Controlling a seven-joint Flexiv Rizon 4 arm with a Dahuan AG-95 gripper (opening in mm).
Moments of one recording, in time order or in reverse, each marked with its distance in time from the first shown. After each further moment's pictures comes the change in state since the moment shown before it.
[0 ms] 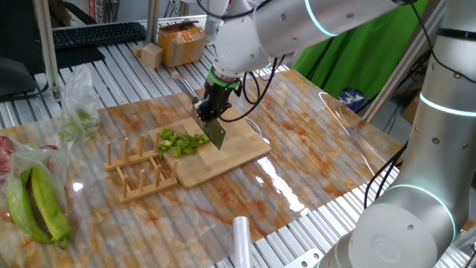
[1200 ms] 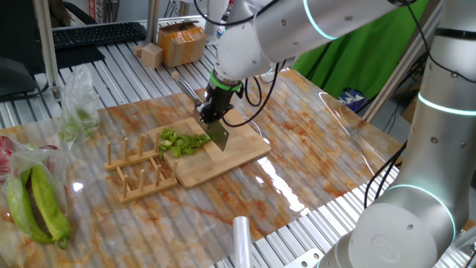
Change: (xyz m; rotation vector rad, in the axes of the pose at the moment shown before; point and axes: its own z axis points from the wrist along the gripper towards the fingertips) arm 0.003 -0.010 0.029 0.021 -0.041 -0.046
